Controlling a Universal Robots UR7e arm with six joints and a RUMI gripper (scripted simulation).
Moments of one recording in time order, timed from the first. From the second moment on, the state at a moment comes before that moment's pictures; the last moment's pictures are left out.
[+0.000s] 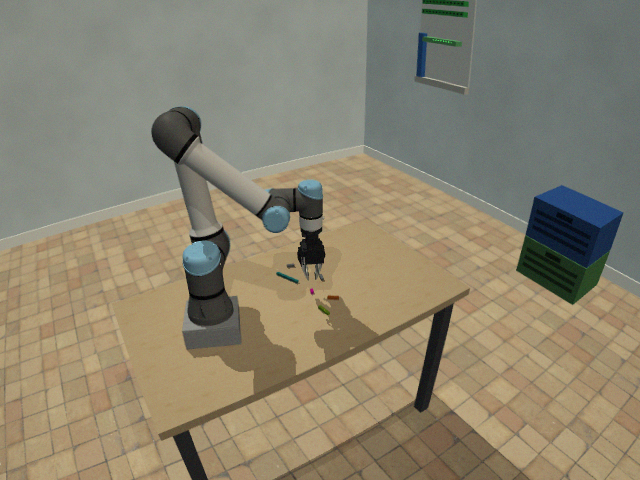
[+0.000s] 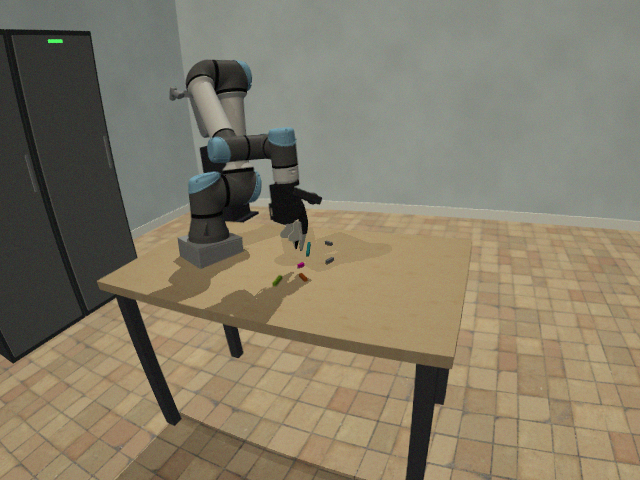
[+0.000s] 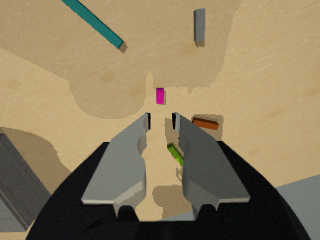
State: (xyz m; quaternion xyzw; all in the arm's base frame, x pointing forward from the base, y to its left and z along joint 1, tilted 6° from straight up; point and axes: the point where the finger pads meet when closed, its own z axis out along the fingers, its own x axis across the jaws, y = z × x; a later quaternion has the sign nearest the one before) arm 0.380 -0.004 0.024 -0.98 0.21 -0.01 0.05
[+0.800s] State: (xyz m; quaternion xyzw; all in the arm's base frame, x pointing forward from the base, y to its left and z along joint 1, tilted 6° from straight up) arm 0.378 -0.007 0.055 -0.98 0.21 -0.01 0.05
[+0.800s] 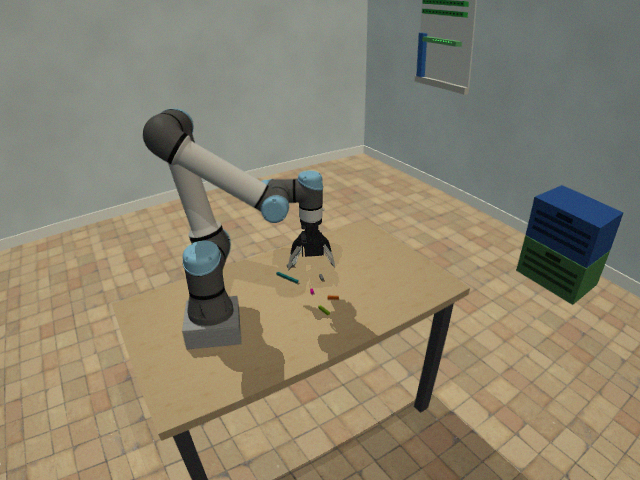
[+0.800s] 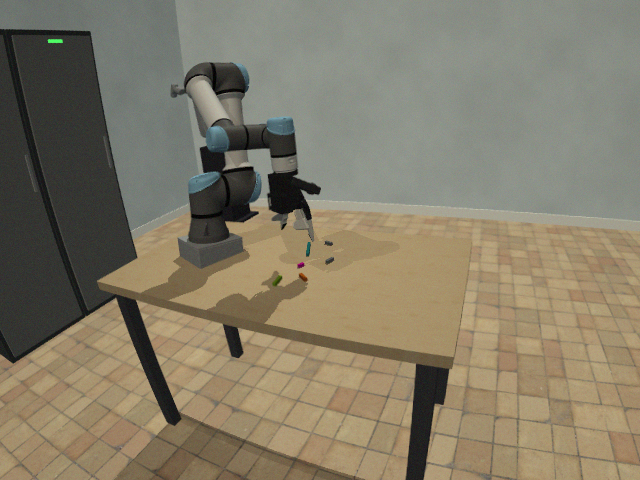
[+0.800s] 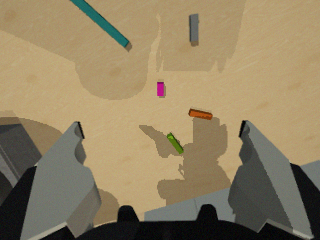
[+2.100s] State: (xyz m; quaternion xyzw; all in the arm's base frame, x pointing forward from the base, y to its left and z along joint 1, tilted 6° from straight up) arm 0.381 -0.002 0.056 -0.99 0.10 -0.01 0.05
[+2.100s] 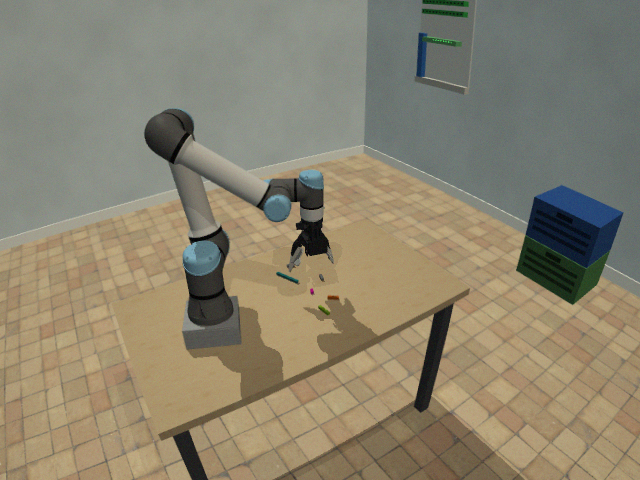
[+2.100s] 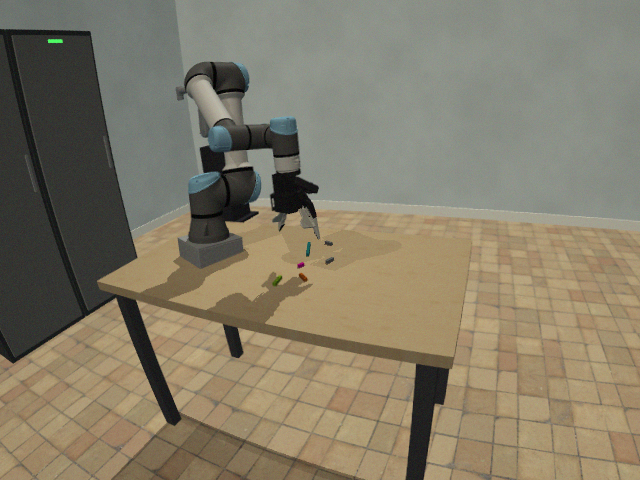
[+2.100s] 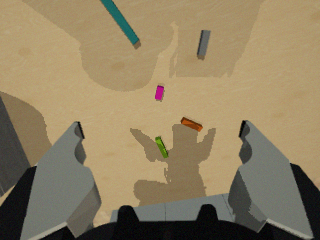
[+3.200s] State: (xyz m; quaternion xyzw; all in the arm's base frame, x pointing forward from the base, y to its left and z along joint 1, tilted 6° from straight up) arm 0.393 0.015 0.054 -0.93 -0.36 -0.03 0.04
